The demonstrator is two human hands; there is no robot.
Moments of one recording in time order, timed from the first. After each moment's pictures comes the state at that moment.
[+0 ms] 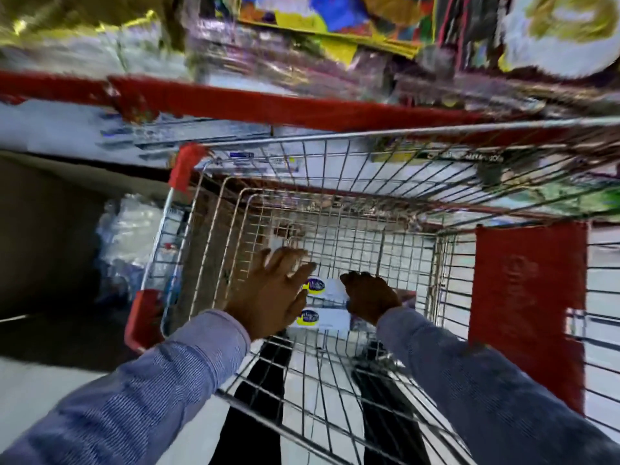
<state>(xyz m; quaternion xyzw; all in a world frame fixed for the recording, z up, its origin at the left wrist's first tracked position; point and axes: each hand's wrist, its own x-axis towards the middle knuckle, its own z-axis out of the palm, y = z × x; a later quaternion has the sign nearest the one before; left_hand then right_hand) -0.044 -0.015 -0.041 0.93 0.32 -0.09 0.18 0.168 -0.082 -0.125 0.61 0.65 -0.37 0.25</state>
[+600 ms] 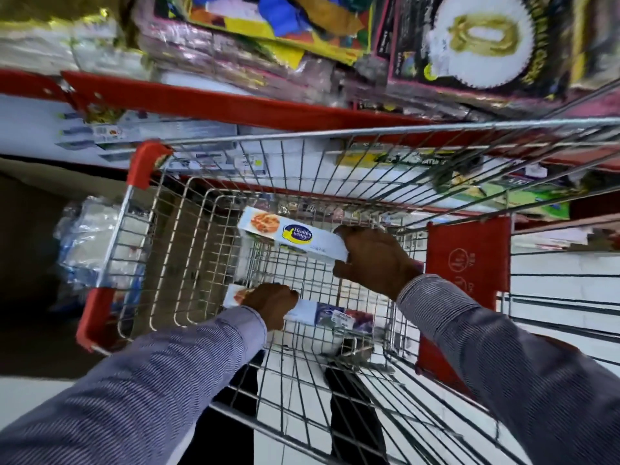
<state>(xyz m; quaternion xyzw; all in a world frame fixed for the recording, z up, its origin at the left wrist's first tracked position) 0.020 -0.039 -0.096 0.86 0.25 -0.37 0.25 0.228 -0.052 0.005 0.67 0.69 -0.26 0.08</state>
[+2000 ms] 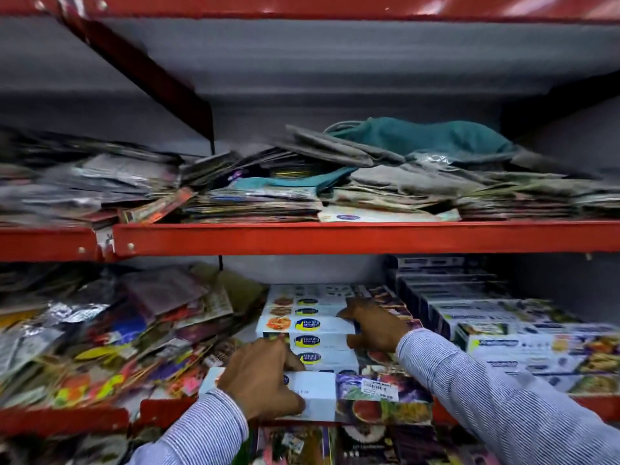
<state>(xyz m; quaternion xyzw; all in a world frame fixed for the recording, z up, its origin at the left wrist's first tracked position) 0.084 0.197 0.508 0.90 0.38 0.20 -0.01 0.341 0.186 0.524 0.70 0.70 0.00 -0.12</state>
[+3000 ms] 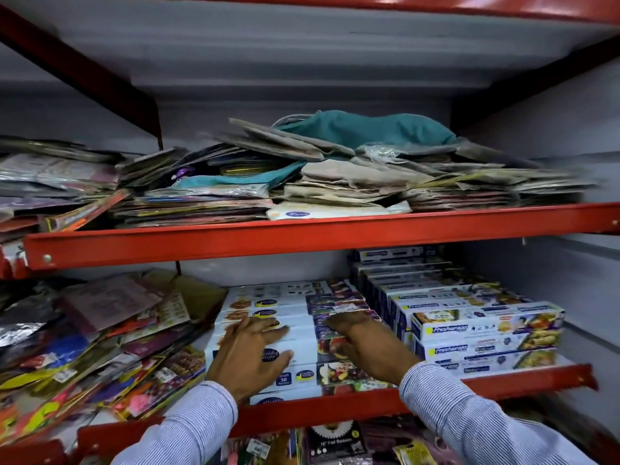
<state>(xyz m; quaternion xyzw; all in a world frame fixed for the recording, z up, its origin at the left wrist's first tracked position) 0.149 0.252 0.475 0.91 0.32 0.25 0.01 0.379 0.126 0.490 0.69 0.70 0.09 -0.17</state>
